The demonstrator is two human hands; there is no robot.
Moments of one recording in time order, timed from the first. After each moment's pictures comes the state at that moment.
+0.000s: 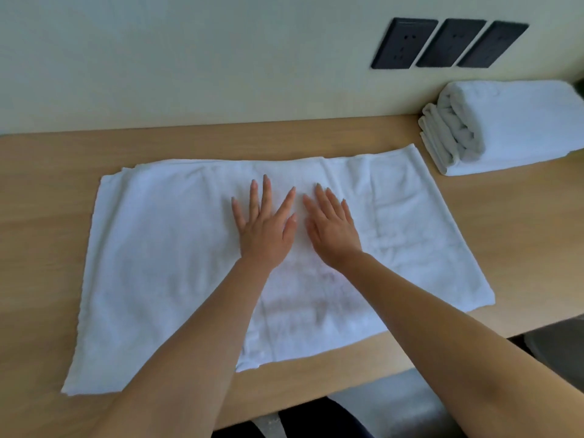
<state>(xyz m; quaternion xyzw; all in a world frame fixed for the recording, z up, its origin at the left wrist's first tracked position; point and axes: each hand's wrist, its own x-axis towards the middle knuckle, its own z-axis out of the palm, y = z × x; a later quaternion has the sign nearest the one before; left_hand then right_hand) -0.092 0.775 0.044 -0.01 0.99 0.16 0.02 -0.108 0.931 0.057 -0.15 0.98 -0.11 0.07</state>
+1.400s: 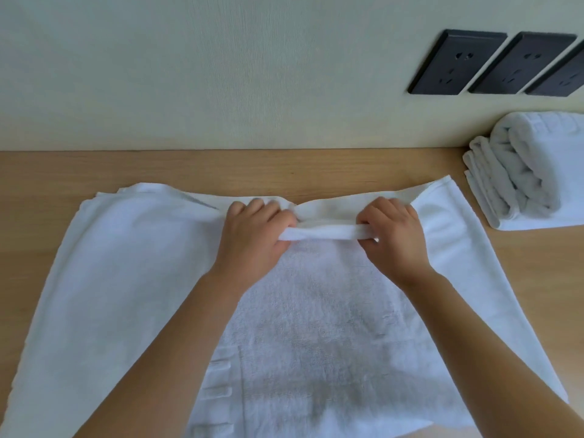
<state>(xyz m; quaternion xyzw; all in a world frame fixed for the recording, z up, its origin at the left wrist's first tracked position) -0.154 0.735 0.066 0.13 0.96 0.16 -0.17 -0.200 0.973 0.071 -0.25 0.94 -0.16 -0.17</state>
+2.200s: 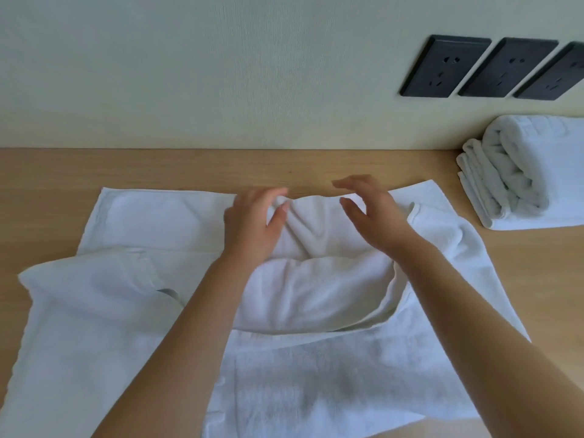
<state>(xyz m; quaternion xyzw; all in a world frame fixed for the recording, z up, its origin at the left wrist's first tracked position) -0.167 0.755 0.059 -0.07 0.92 0.37 -0.08 -0.225 0.966 0.086 -0.20 0.93 -0.32 0.01</state>
